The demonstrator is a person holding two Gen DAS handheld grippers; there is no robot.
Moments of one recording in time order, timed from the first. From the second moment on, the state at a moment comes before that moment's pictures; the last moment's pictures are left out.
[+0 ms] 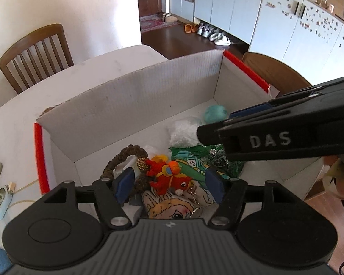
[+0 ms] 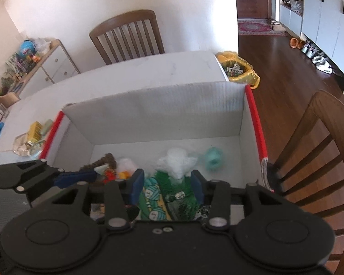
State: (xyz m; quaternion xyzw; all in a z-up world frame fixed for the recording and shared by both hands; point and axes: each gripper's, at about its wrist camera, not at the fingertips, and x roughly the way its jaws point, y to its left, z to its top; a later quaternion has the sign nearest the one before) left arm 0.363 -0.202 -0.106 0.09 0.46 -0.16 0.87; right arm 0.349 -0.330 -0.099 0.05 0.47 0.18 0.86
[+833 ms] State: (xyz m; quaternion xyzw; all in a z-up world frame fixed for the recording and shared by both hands) left arm 0.286 -0.116 -0.025 0.03 0.37 -0.14 0.92; right arm 0.270 -0.302 -0.020 0.01 0.37 0.23 0.90
